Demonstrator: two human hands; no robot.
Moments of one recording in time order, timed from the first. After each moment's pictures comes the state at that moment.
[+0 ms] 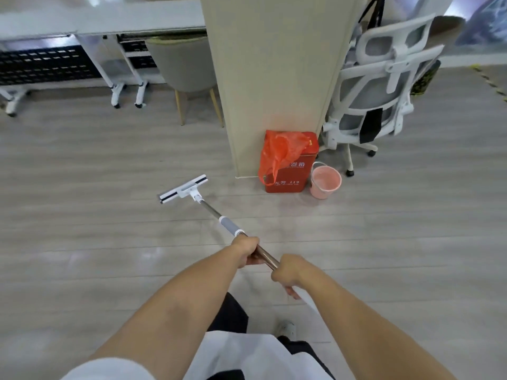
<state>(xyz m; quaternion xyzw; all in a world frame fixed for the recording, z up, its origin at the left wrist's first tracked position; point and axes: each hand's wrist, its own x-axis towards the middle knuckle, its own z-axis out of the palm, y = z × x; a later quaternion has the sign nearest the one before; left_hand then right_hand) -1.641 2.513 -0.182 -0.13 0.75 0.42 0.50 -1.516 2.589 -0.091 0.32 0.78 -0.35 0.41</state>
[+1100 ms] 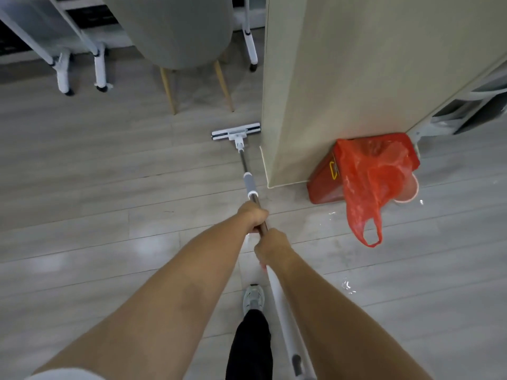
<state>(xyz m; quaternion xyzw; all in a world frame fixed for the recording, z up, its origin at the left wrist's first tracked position) -2.267 2.605 -0.387 0.00 0.82 0.25 0.52 -2.162 2.601 -0.280 0.50 0.68 -0.45 0.29</state>
